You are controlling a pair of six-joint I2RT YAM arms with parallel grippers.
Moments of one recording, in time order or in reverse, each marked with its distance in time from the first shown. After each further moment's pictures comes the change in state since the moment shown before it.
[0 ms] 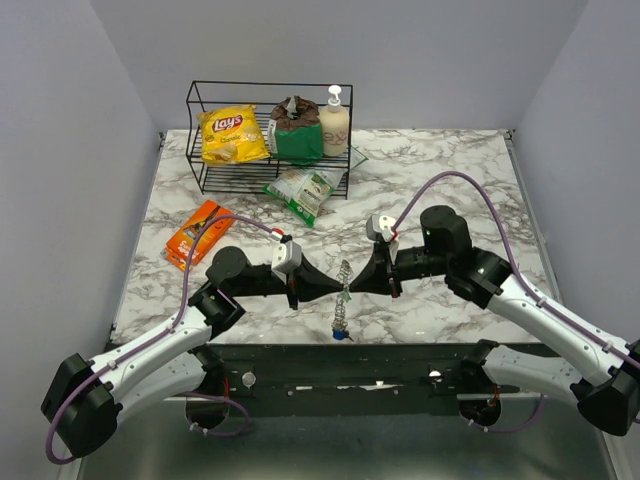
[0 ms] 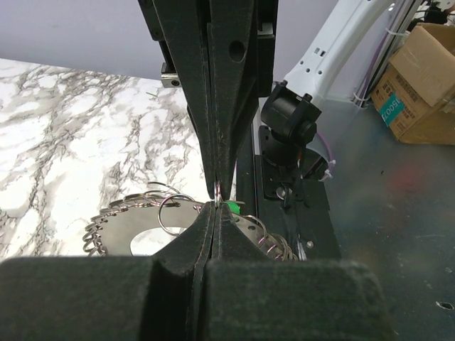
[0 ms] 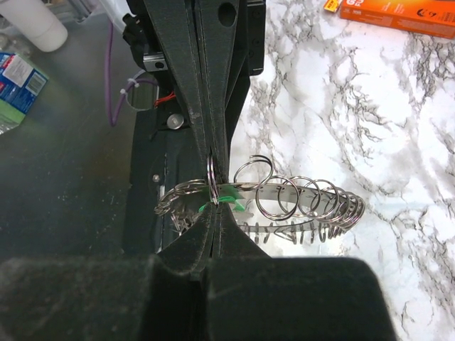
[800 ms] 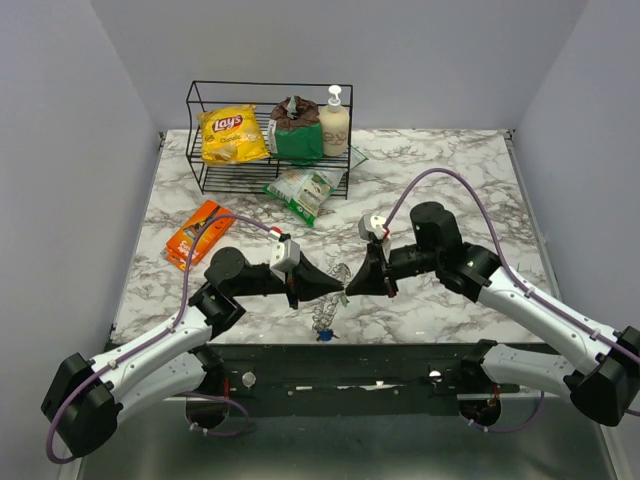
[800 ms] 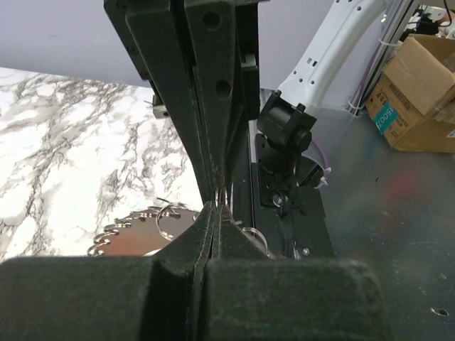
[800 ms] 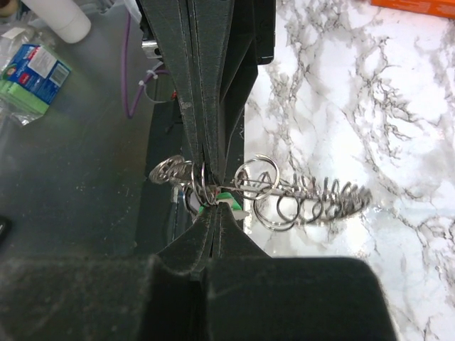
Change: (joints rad) left arm 0.000 0.000 0.000 0.039 0.001 -0.034; right arm -0.011 0.067 0.009 -0.003 -0.080 -0.009
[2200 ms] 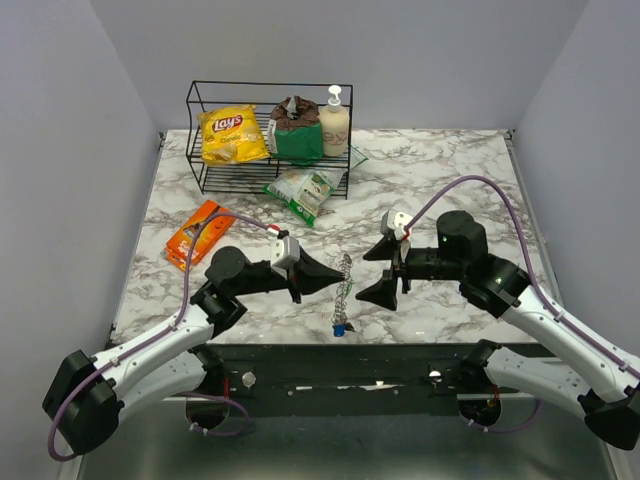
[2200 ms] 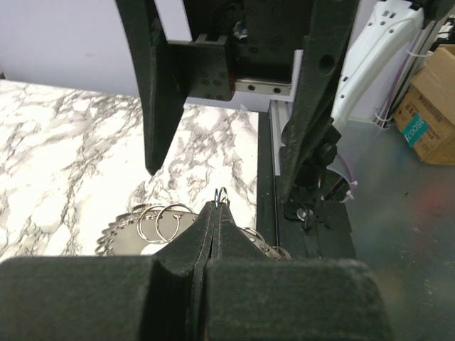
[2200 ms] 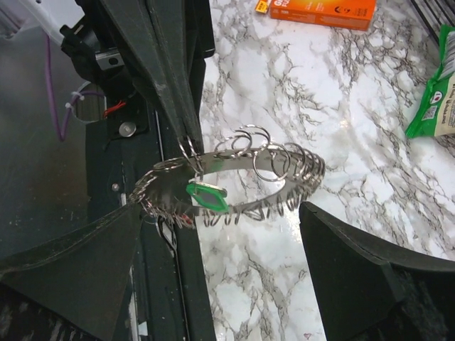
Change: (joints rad) left arm 0.000 0.010 0.003 0.047 -0.066 0.034; right arm 0.004 -0.166 -0.014 -0.042 0.269 0.014
